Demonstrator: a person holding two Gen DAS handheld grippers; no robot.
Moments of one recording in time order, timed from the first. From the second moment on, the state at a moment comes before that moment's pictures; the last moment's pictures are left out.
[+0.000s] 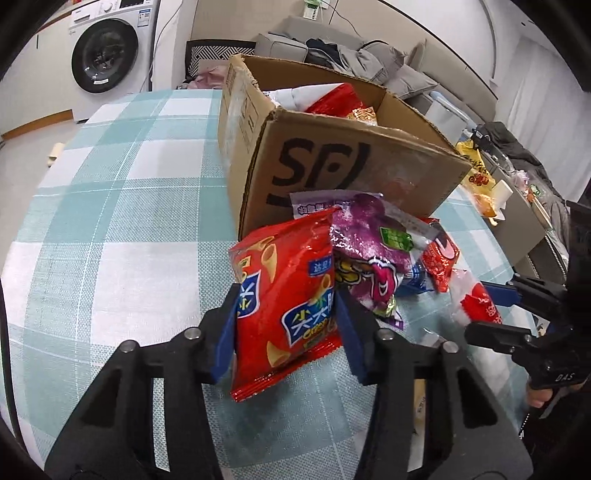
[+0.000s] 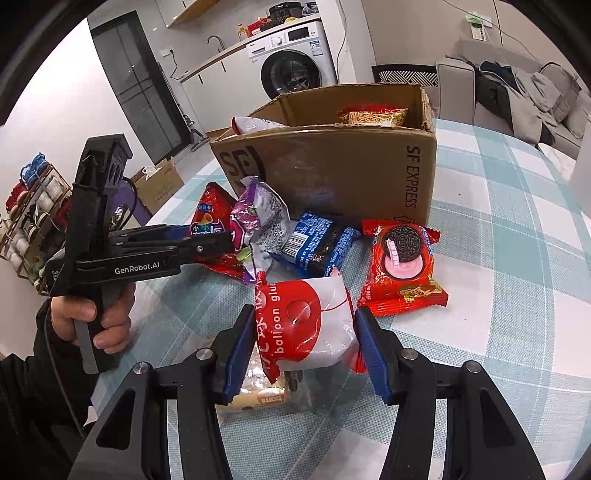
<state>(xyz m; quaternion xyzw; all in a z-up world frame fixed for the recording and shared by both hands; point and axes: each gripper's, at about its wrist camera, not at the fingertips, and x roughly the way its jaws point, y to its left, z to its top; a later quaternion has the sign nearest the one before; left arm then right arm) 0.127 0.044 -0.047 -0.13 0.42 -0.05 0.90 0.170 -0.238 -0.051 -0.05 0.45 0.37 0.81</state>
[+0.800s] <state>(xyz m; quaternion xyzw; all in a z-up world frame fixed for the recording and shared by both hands) 0.092 0.041 0.000 -0.12 0.38 -0.06 0.92 0.168 -0.252 -0.029 -0.02 0.41 0.36 0.83</state>
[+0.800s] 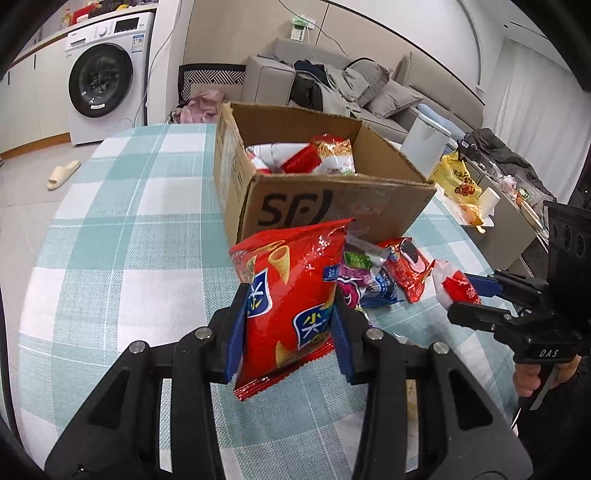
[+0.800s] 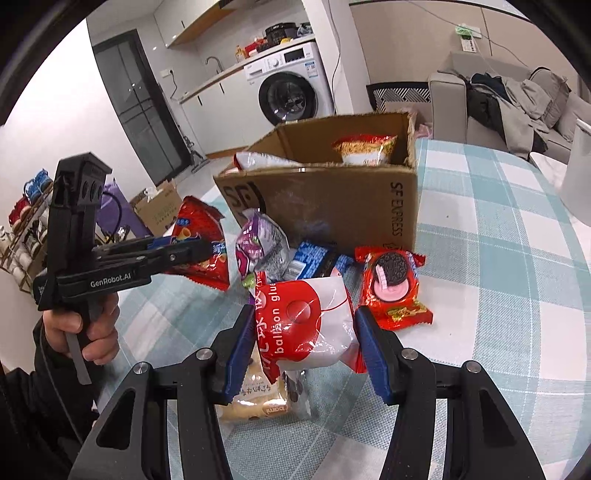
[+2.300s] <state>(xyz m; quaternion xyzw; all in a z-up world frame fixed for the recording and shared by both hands) 0.087 0.051 0.100 -0.11 0.29 -0.03 0.95 0.194 -0.244 0.047 0.02 0.31 0.32 0.89</state>
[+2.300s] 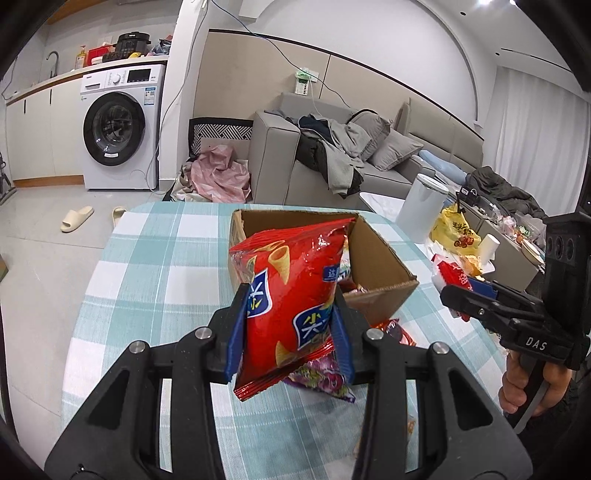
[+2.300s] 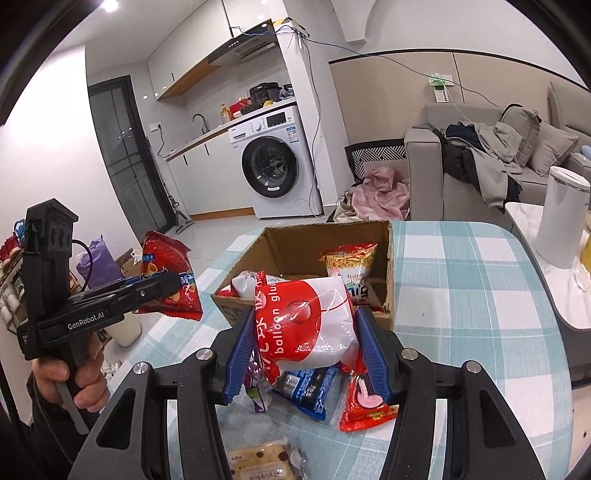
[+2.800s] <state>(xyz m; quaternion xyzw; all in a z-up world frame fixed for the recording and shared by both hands) 0.137 0.043 0.107 -0.10 0.28 -0.03 0.95 0.220 -0.233 0.045 0.04 0.32 0.32 0.89</state>
